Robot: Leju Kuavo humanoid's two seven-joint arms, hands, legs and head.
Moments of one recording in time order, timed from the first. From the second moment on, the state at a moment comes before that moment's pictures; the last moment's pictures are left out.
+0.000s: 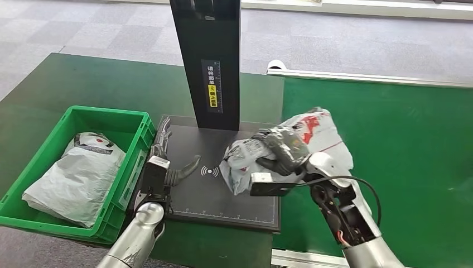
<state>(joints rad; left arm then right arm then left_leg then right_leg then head) -0.39 -0.13 -0.33 -0.93 -0.09 0.38 -0.70 -0.58 -0.07 0.53 -1.09 0.97 0.13 -0.52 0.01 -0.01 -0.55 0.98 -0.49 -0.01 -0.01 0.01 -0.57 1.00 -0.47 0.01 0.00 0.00</state>
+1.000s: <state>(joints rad) -0.39 -0.14 -0.37 -0.88 -0.08 0.39 -0.70 -0.85 0.00 0.91 -0.66 1.00 0.16 -0.55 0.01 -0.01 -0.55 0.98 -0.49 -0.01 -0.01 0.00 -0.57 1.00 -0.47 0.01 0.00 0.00</state>
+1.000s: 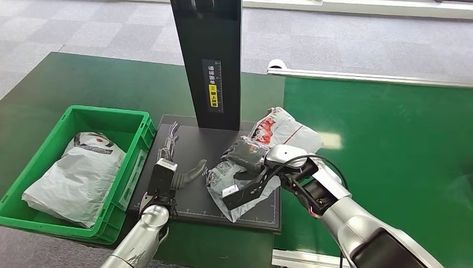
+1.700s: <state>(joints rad) -0.43 -0.16 -0.37 -0.87 -0.05 0.38 -0.70 -0.56 0.16 0.63 -0.68 0.52 -0.12 -0.69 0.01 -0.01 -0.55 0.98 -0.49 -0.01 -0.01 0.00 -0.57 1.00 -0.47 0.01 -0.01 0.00</state>
